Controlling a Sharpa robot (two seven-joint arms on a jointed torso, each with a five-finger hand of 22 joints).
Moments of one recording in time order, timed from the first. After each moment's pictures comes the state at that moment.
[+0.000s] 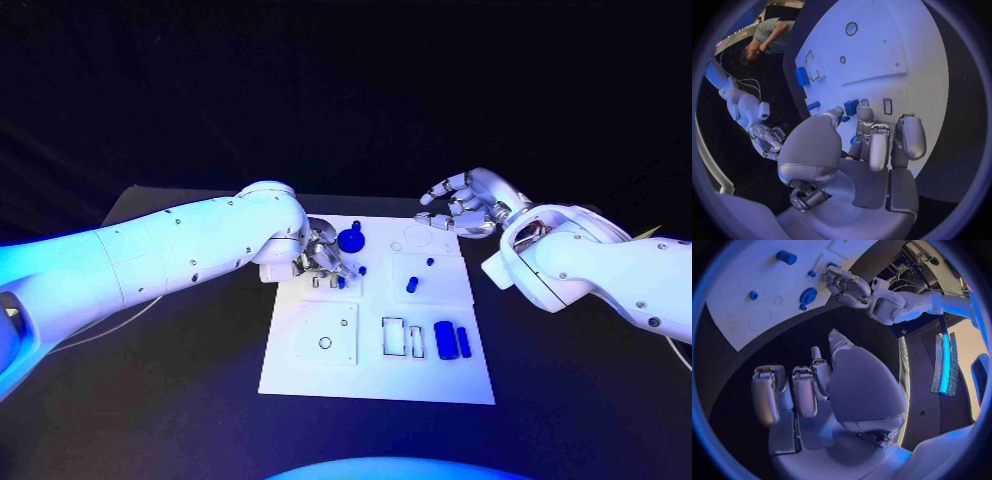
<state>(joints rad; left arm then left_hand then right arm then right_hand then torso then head) 1.33 -0.51 -0.10 1.22 -0.96 0.33 -0.52 1.15 -0.05 0.27 0.29 0.06 0.79 0.11 0.71 0.69 1.09 0.03 1.07 0.81 1.47 -0.02 1.53 1.31 0.09 1.35 0.08 1.41 1.20 1.35 -0.90 -0.16 1.66 -0.95 -0.59 -0.15 1.43 -0.12 0.15 0.28 0.15 0.85 0.16 0.24 0.42 1.38 0.08 1.35 1.31 1.46 0.01 1.54 1.31 0.01 1.47 0.11 1.50 1.31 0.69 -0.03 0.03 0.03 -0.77</state>
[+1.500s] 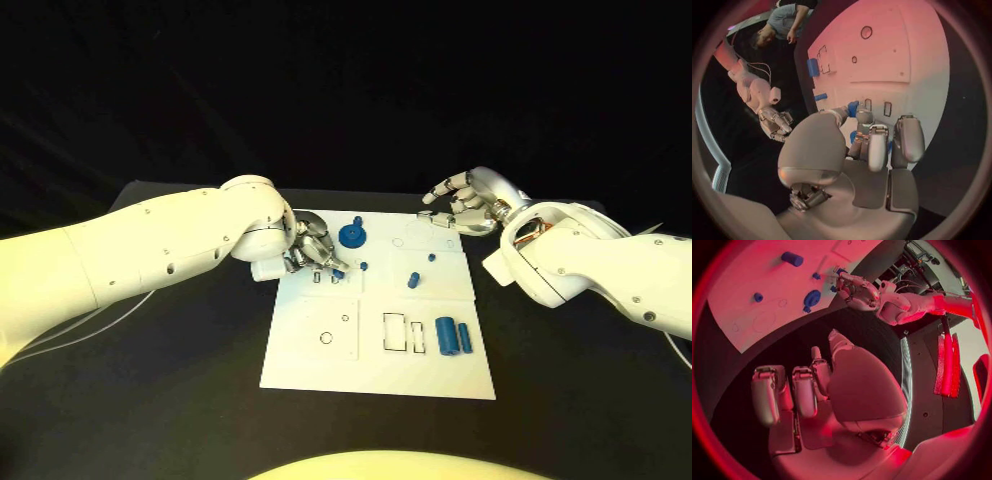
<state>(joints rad) 1.33 -0.59 -0.09 1.28 -0.82 0.26 -0.52 1.30 -0.05 0.45 0.31 0.05 0.78 0.08 0.77 0.78 1.13 0.00 1.11 0.86 1.47 -0.04 1.54 1.31 0.09 1.36 0.06 1.42 1.23 1.34 -0.89 -0.16 1.64 -0.95 -0.57 -0.16 1.42 -0.12 0.15 0.28 0.15 0.85 0.16 0.24 0.42 1.38 0.08 1.35 1.31 1.46 0.01 1.54 1.31 0.01 1.47 0.11 1.50 1.31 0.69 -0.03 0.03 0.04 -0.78</state>
